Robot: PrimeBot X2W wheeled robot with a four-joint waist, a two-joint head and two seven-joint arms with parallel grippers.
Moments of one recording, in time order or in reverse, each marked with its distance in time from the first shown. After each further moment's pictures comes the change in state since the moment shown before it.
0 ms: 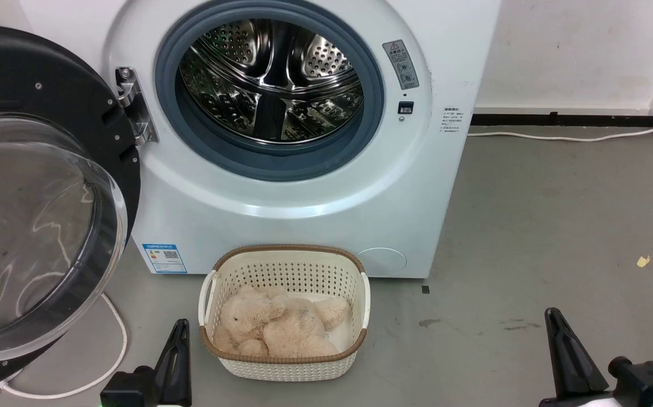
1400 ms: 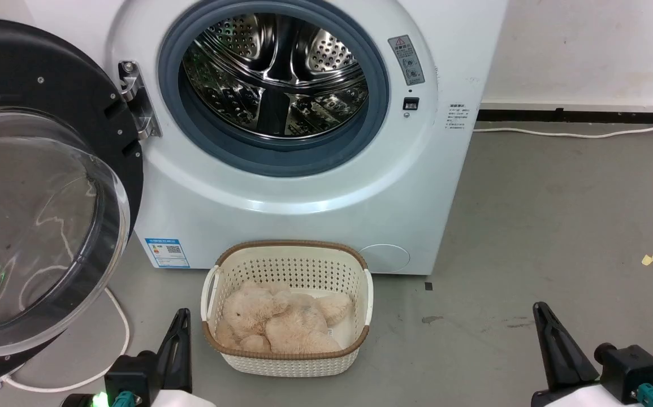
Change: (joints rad) left arm -0.026 -0.049 0.060 -0.005 0.078 -0.052 0.067; right arm -0.028 0.000 0.010 -0.007 -0.037 0.000 0.075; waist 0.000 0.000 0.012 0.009
